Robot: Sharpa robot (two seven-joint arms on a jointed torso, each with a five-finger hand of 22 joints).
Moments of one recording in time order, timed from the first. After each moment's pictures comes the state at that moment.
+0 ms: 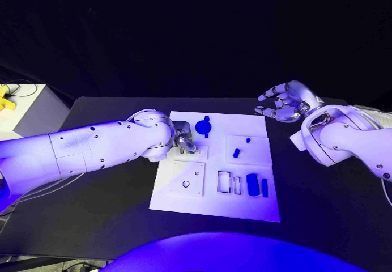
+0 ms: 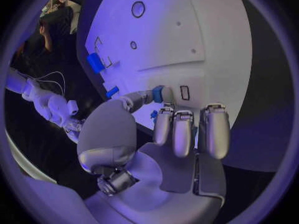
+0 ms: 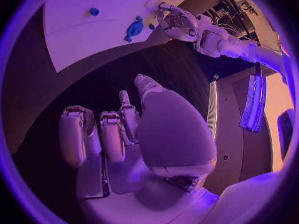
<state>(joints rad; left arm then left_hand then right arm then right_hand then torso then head) 1.18 -0.65 -0.09 1.41 -1.17 0.07 -0.53 0.99 -0.16 0.74 0.07 0.39 0.92 0.08 0.76 0.80 1.47 -0.05 1.42 1.31 1.47 -0.10 1.57 1.31 0.06 1.45 0.01 1.48 1.31 1.30 -0.92 -0.16 1.63 -1.04 -0.62 -0.16 1.42 -0.17 0.22 0.29 0.31 0.88 0.17 0.25 0.23 1.39 0.08 1.38 1.31 1.47 0.01 1.56 1.31 0.02 1.47 0.11 1.42 1.31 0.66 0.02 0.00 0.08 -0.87</state>
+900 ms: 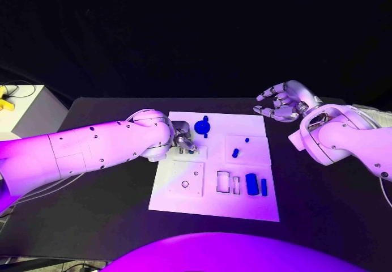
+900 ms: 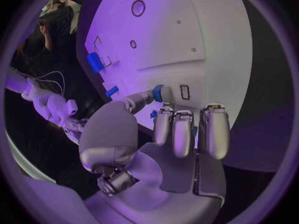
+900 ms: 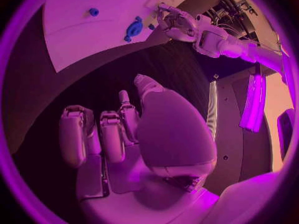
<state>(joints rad) 1.19 -0.64 -0.09 1.40 -1.17 0.07 -0.53 0.98 -0.15 0.70 0.04 0.22 0.94 0.06 0.74 0.79 1.47 -0.06 1.42 1.31 1.47 -0.10 1.57 1.31 0.06 1.45 0.01 1.48 1.31 1.30 -0.92 -0.16 1.63 -1.04 -0.62 -0.16 1.42 -0.17 0.23 0.29 0.31 0.88 0.17 0.25 0.23 1.39 0.08 1.38 1.31 1.47 0.01 1.56 1.31 0.02 1.47 0.11 1.41 1.31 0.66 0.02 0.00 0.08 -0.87</state>
